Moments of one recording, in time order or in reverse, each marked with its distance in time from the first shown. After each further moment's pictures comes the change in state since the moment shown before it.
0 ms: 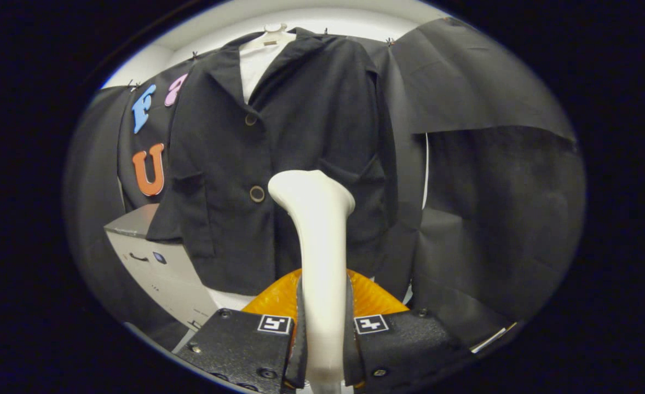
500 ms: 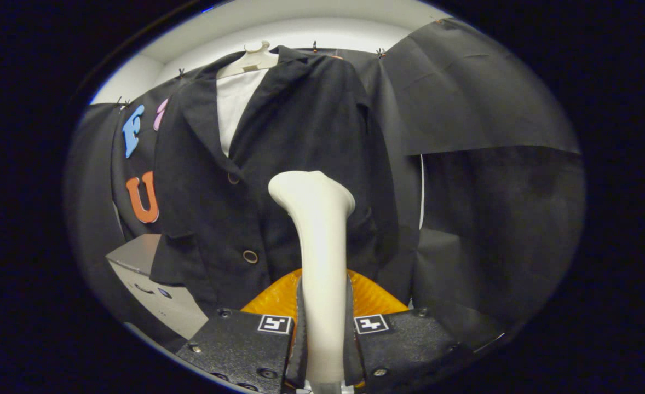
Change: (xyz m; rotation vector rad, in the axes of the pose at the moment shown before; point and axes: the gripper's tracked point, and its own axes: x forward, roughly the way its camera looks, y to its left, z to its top) arm 0.004 -0.004 0.092 0.028 -0.110 -0.018
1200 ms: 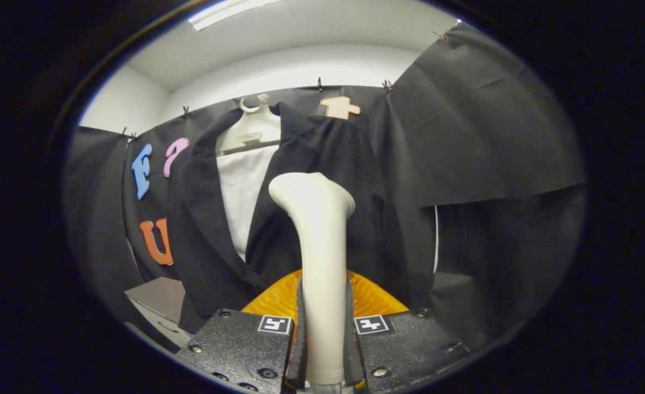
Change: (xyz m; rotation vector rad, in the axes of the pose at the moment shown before) arm -0.008 0.020 0.138 0.054 -0.184 0.083
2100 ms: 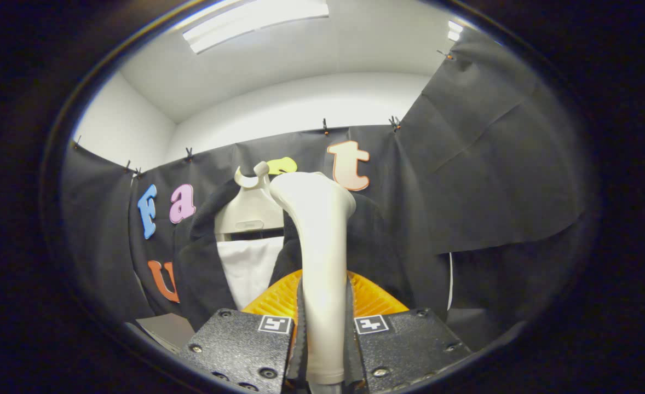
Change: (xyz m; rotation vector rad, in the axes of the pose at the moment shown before) arm 0.036 0.018 0.141 0.021 -0.245 0.084
